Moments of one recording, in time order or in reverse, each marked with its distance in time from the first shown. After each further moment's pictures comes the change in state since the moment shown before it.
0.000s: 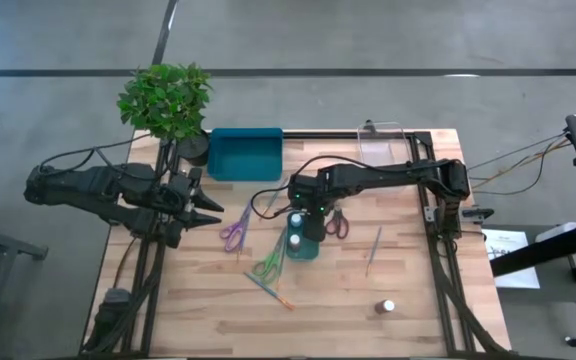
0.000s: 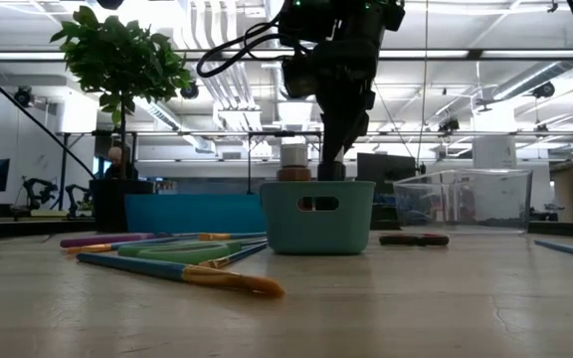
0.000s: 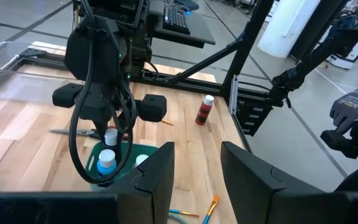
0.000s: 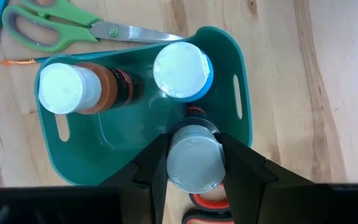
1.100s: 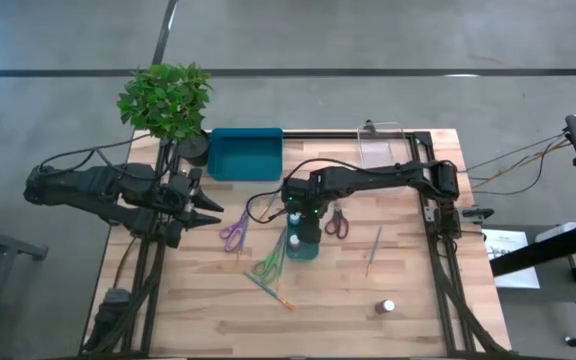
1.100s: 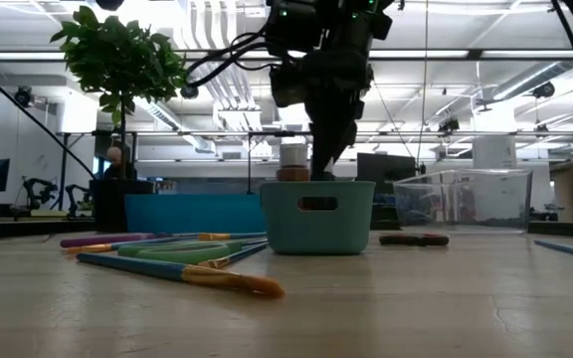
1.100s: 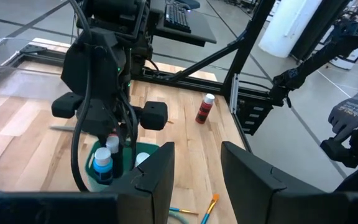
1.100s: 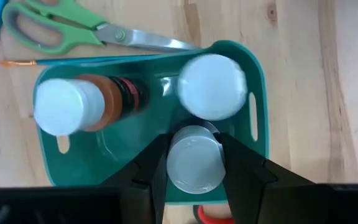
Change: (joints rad) left arm 0.001 0.000 0.000 -0.009 0.000 -0.010; right arm 0.005 0.090 0.062 -0.006 -0.020 -0.047
